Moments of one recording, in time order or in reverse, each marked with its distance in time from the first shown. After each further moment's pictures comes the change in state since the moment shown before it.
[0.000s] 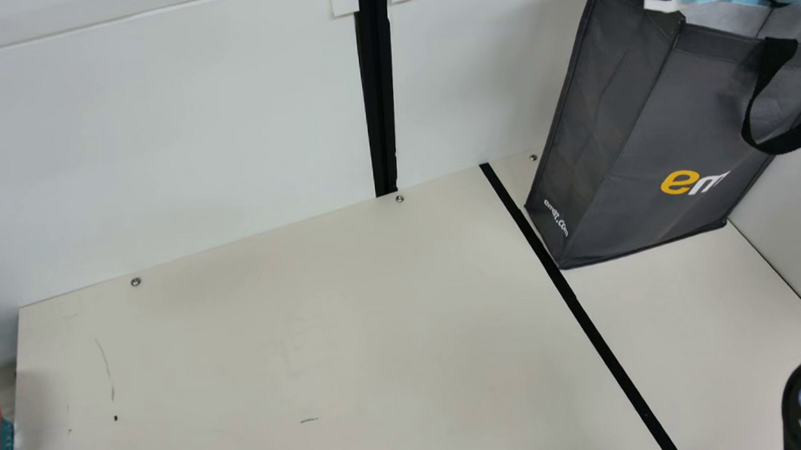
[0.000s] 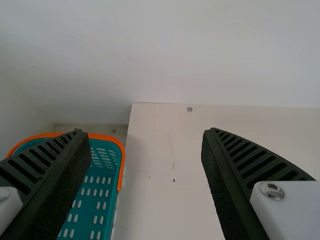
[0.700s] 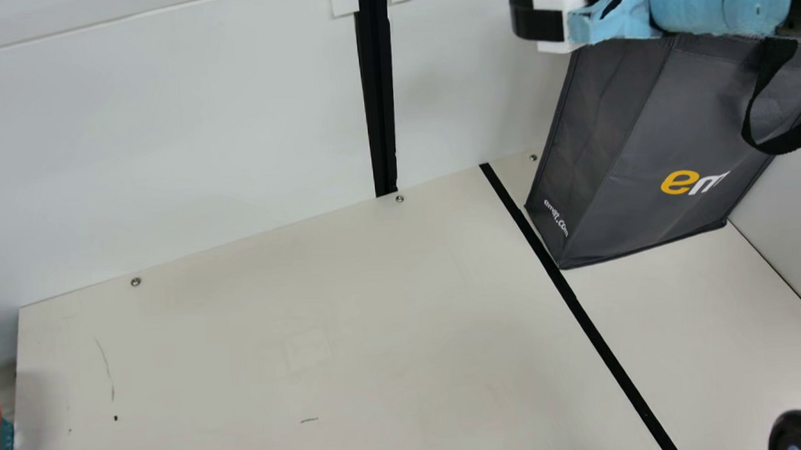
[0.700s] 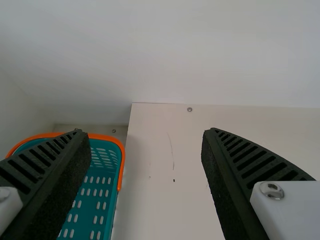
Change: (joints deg) left arm 0.0 0.0 0.0 0.0 0.0 0.0; right arm 14.1 -6.1 8.7 -3.4 -1.2 3.0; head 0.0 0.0
